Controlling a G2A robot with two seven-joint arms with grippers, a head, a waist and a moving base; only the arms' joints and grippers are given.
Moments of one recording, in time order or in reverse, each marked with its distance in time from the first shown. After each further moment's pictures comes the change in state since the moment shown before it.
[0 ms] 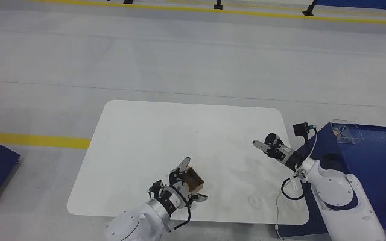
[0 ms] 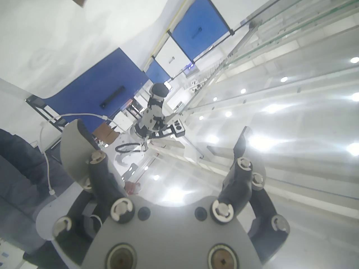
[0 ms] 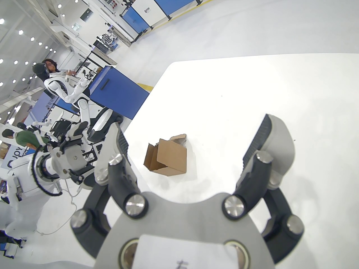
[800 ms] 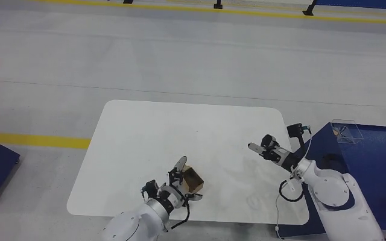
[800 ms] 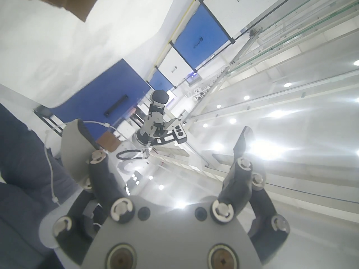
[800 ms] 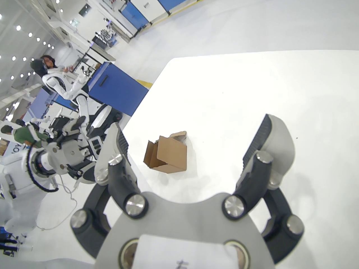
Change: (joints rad) left arm 0.009 0.021 0.027 -0.100 0.206 0.109 0.180; right arm 0.012 -0.001 -0.053 -0.044 -0.066 0.047 0.045
